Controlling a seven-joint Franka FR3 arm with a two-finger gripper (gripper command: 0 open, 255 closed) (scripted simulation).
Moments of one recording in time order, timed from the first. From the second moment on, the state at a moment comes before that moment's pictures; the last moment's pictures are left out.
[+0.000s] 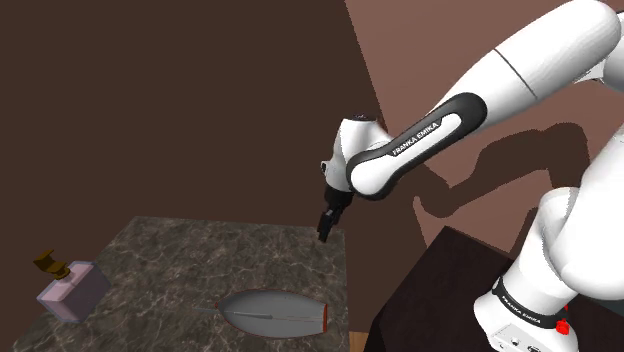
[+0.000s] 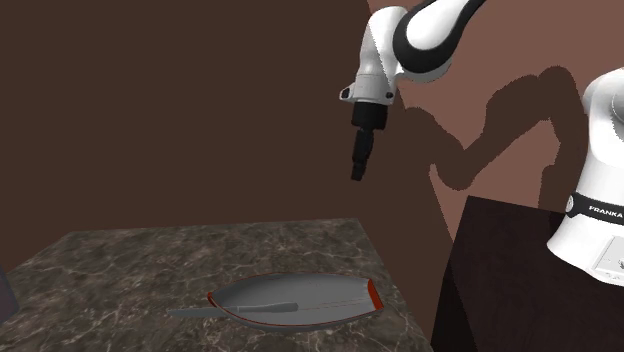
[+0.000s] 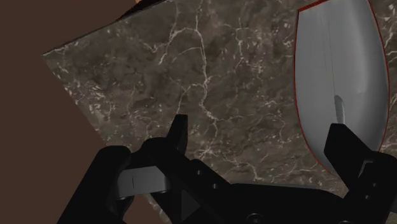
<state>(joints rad) 0.27 -0.02 0.13 -2.47 0.27 2.56 -0.14</state>
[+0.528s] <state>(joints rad) 0.32 0.26 0.19 -2.35 0.31 2.72 -0.22</state>
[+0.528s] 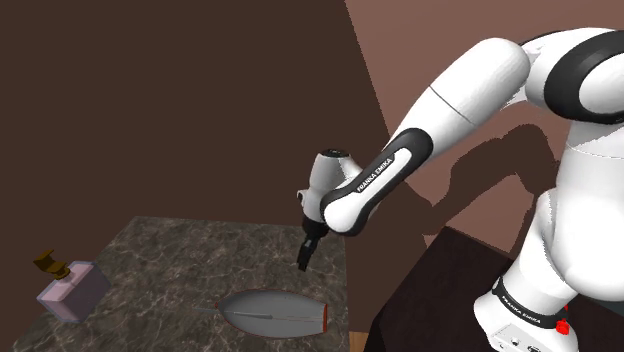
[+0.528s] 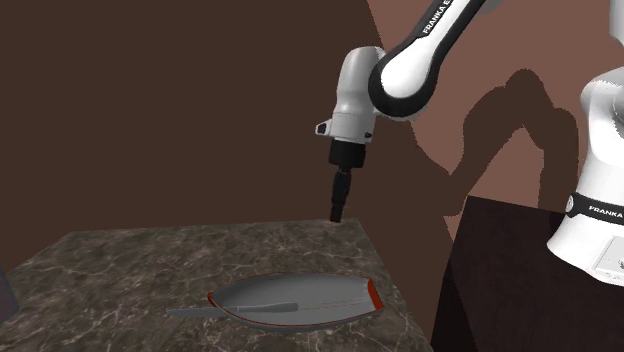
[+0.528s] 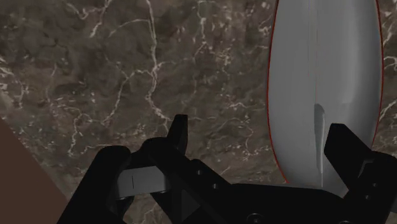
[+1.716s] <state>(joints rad) 0.37 0.61 0.23 -2.15 0.29 2.89 -0.28</state>
